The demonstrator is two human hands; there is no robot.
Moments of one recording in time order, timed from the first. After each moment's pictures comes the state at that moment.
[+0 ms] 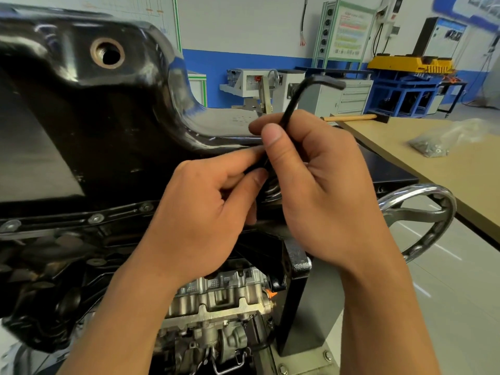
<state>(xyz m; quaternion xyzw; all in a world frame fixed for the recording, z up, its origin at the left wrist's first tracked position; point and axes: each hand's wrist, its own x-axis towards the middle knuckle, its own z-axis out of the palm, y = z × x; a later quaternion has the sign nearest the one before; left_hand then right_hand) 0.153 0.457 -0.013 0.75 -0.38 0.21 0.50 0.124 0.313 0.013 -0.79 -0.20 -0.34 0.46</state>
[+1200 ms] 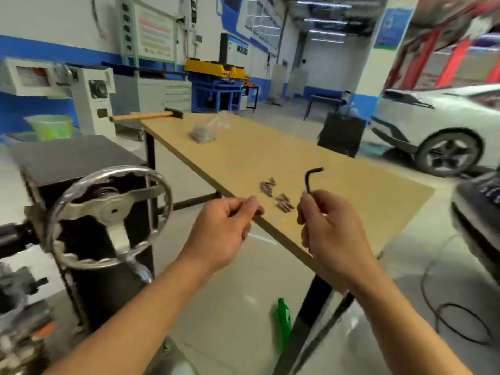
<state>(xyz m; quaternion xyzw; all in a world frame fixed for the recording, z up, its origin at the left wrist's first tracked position) 0.029 0.151 -0.059 0.61 -0.41 -0.22 0.64 -0.120 0.051 -0.025 -0.81 0.28 -0.38 0.34</state>
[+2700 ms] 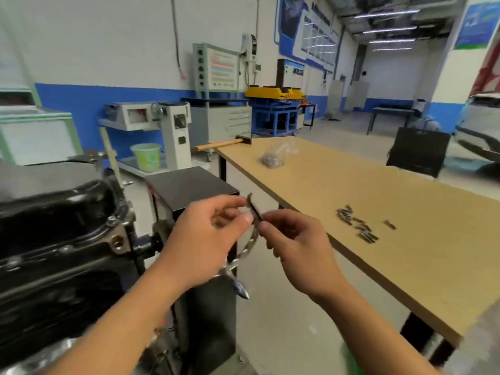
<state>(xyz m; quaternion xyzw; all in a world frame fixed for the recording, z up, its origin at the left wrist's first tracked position) 0.087 0.276 0.000 0.72 -0.41 -0.01 0.56 -0.014 0.135 -0.025 -0.78 0.07 -0.36 0.50</state>
